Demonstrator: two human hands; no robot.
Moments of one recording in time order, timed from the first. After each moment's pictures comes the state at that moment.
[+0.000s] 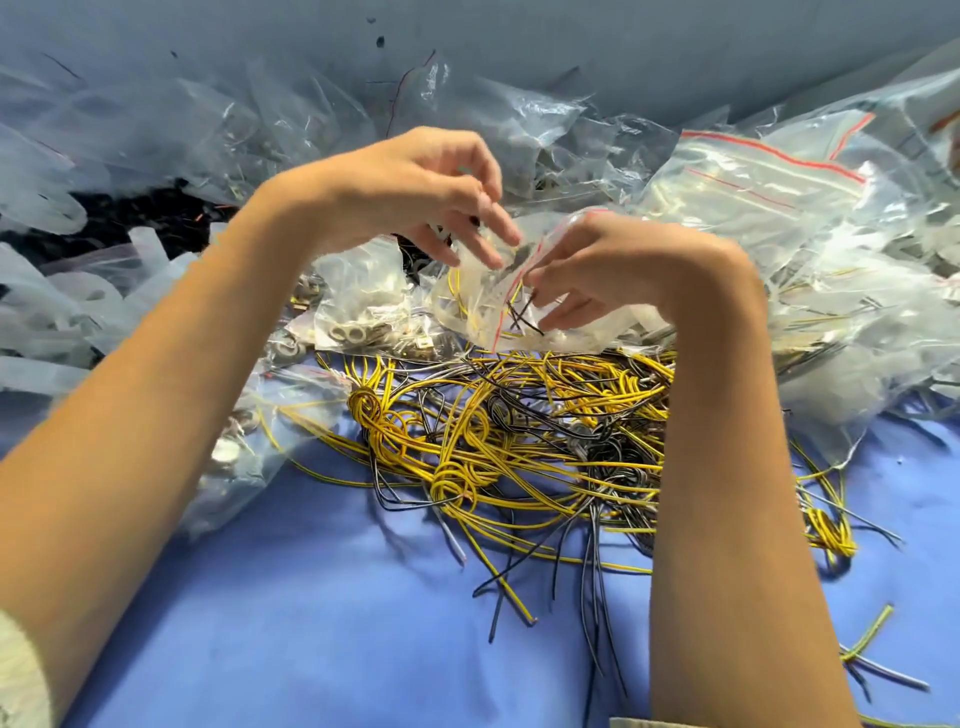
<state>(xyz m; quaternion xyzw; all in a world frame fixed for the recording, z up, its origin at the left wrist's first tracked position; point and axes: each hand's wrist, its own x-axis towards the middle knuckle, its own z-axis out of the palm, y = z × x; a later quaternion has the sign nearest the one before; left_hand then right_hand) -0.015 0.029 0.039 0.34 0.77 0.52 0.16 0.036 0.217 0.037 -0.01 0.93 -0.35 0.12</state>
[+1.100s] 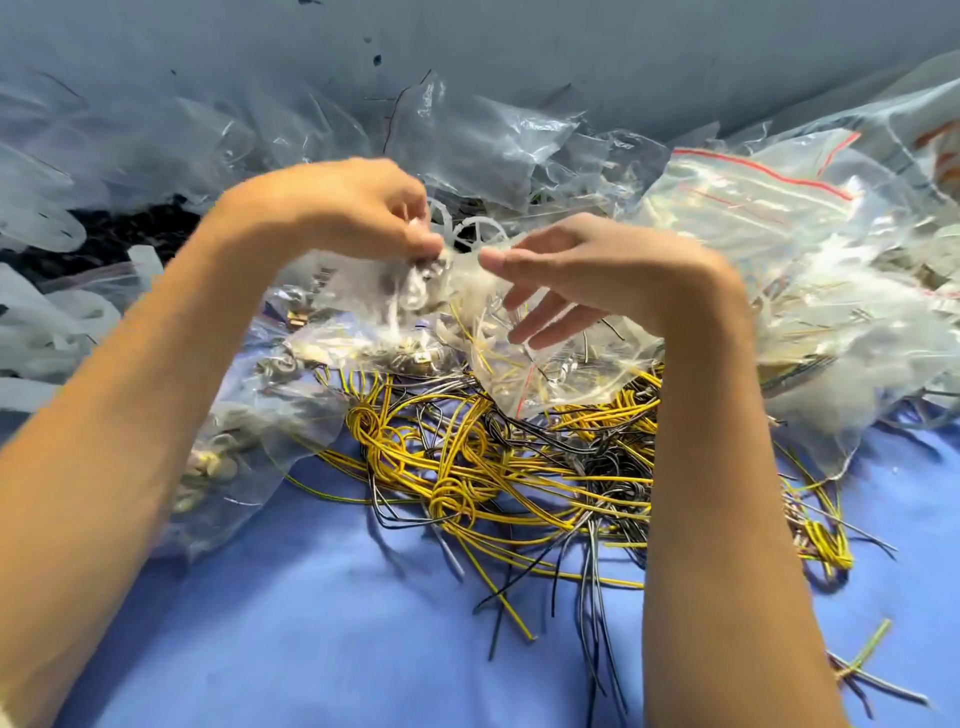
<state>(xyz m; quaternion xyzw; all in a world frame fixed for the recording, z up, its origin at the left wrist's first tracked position) -0.025 0.008 0.049 0.27 0.95 0.14 0.00 0.051 0.204 0.047 -0.06 0.90 -0.42 0.12</state>
